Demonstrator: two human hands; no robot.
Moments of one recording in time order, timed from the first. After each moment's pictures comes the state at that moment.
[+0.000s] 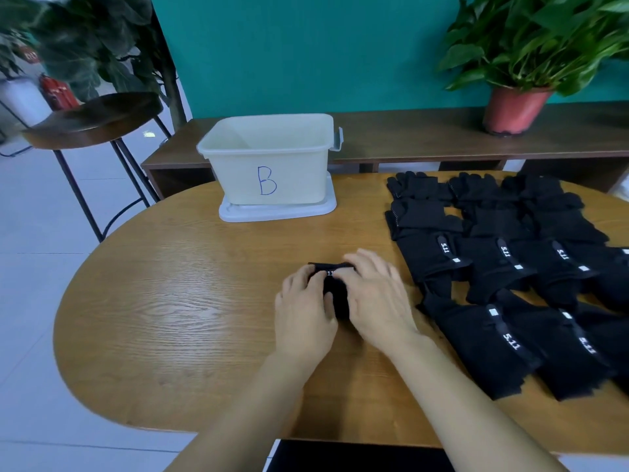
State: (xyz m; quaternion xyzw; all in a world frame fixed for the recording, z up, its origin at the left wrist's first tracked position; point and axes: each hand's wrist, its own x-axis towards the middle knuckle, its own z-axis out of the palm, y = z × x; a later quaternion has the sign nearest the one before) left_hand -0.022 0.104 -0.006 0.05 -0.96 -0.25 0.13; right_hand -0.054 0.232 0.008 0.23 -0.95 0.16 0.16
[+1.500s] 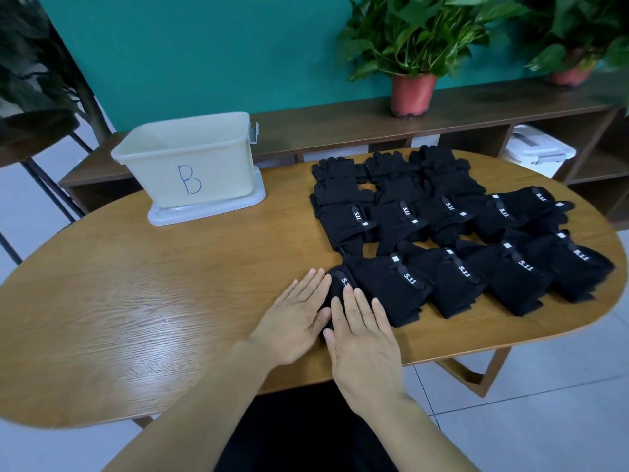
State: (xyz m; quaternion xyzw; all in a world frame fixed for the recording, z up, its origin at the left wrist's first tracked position) left_hand -0.001 0.160 -0.033 -0.27 -0.96 -0.10 -0.07; right_hand 0.064 0.305 -0.046 0.06 -0.99 0.08 0.13
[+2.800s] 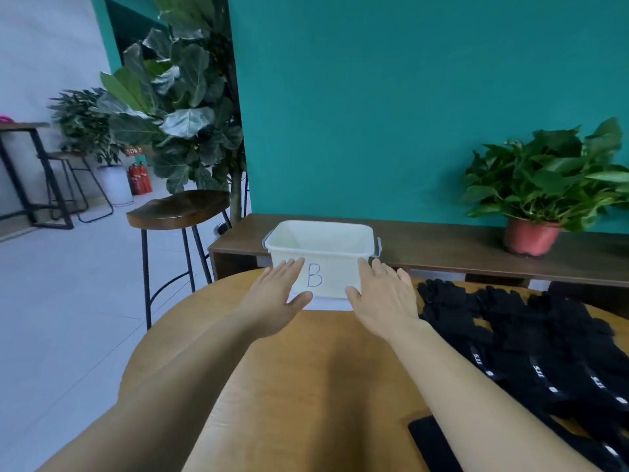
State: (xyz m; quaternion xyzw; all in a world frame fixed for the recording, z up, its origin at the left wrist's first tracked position) left_hand -0.027 -0.018 0.162 -0.02 -0.99 -0.12 0.09; right_hand -0.095 0.169 0.149 0.17 -0.97 0.06 0.13
